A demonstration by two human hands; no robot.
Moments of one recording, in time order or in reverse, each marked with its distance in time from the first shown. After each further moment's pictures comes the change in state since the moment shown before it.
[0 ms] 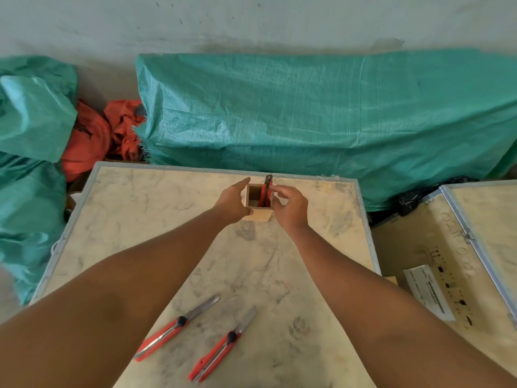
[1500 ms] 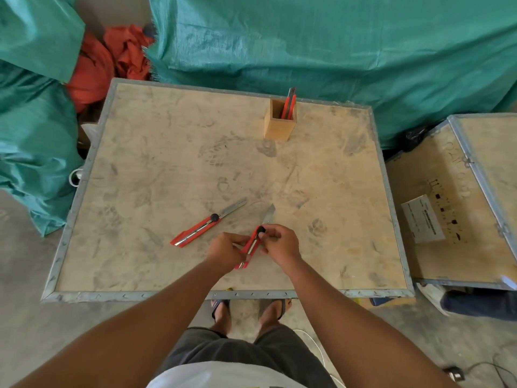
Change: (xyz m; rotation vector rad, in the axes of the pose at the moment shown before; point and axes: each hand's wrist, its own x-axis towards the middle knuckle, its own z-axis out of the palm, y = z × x) left_hand -0.273 -0.192 0.086 -0.052 -0.184 -0.243; right_hand -0.326 0.019 0.044 0.275 -0.295 0.704
